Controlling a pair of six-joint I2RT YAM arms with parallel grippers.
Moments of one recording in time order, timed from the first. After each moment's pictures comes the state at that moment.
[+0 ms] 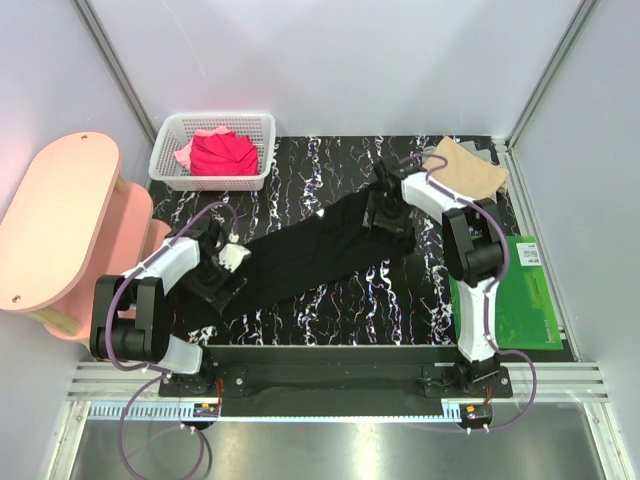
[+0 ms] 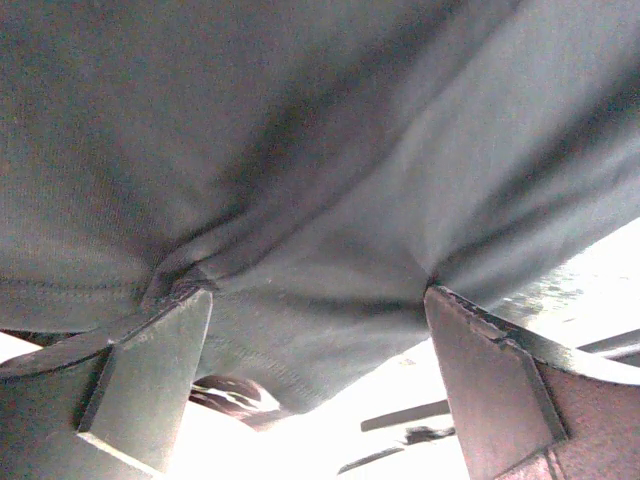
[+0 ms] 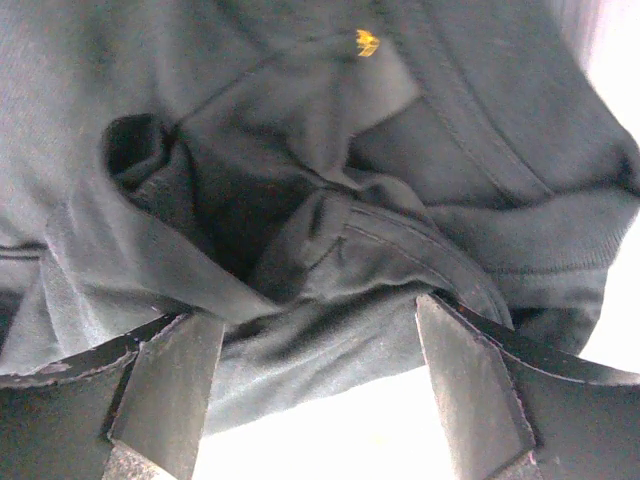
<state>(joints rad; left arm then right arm) -0.06 1.45 0.78 -0.87 0.02 0.58 0.37 2.07 1.54 -0.81 0.00 0.60</state>
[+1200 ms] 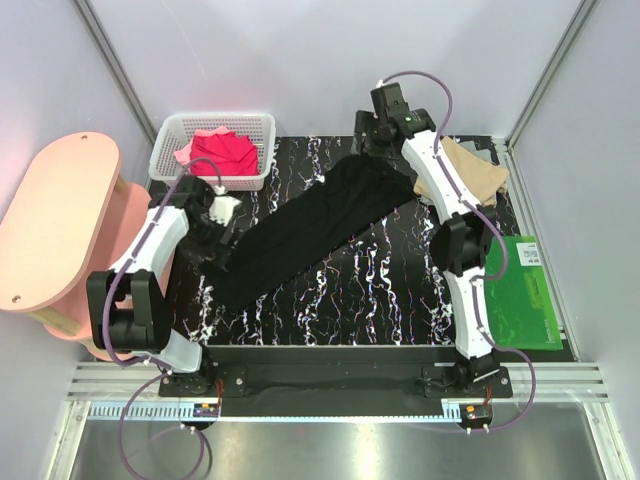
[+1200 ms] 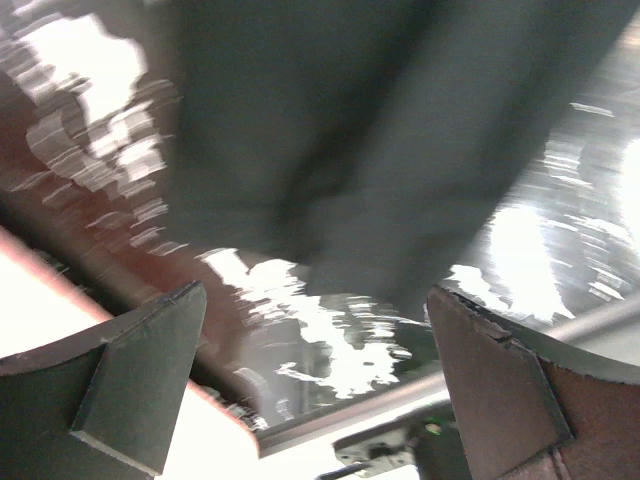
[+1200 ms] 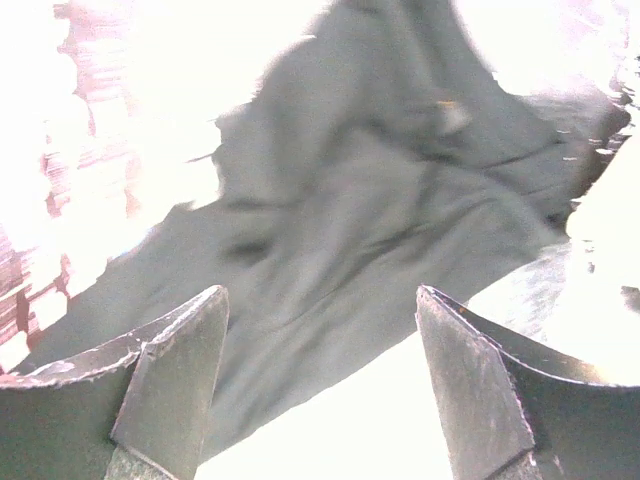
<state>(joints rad) -0.05 1.51 1.15 -0.98 0.17 0.44 0.36 2.35 2.48 -0.96 0.10 0.40</state>
